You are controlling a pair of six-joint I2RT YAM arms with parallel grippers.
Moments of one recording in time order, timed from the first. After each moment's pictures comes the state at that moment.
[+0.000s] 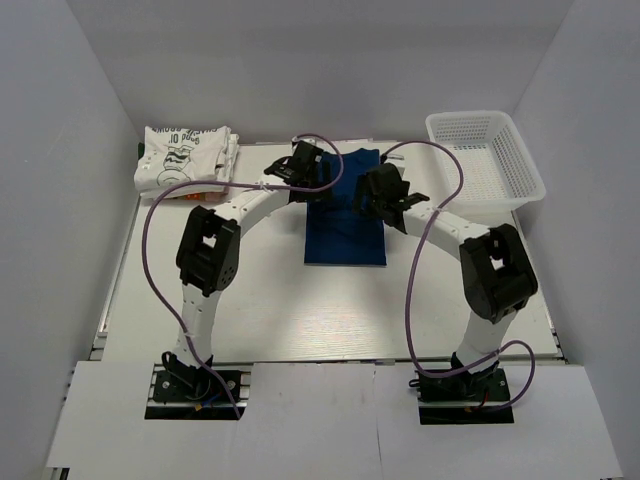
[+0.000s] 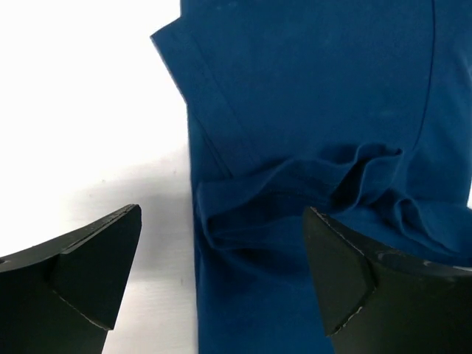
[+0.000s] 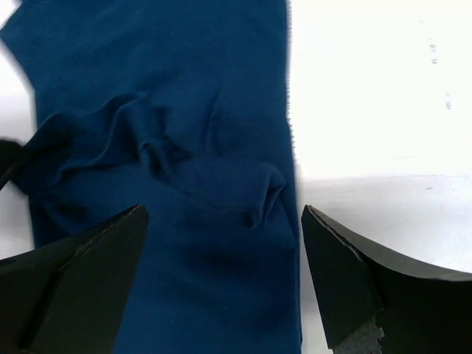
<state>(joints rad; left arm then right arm) -0.54 2.16 1.80 -0.48 -0.22 -0.46 0.52 1.82 1.26 -0.19 0.31 0.48</state>
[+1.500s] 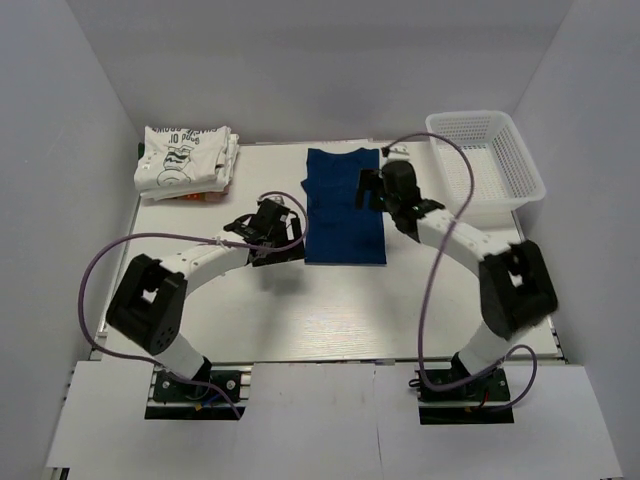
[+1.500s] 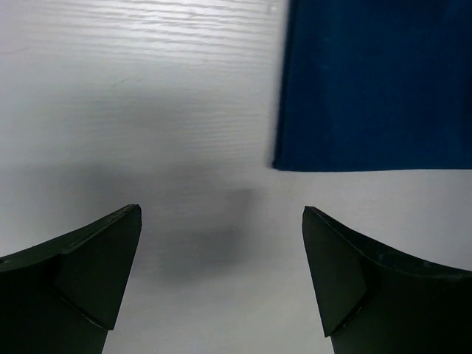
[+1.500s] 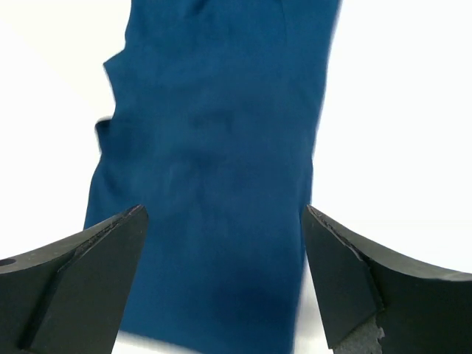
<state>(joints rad) -0.56 1.55 0.97 -0.40 -0.14 -0.63 0.50 1.76 1.22 0.02 0.18 0.29</state>
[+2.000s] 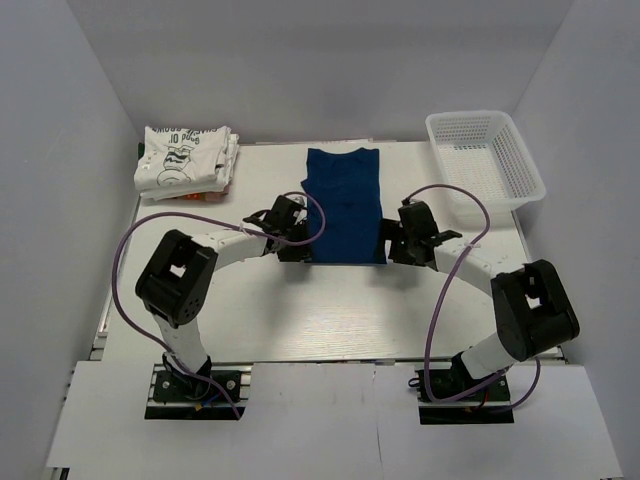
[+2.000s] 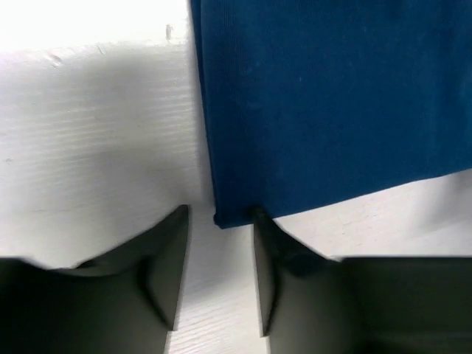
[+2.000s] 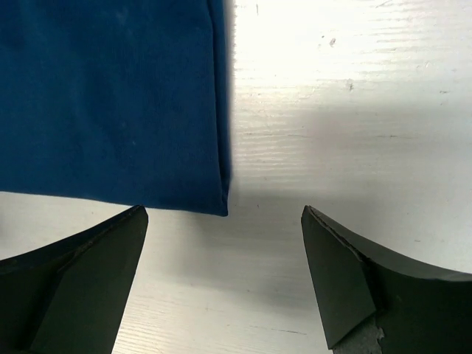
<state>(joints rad) -0.57 1.80 1.07 -0.25 0.06 -0.55 0.43 1.51 0.81 -0.22 0.03 0.47</state>
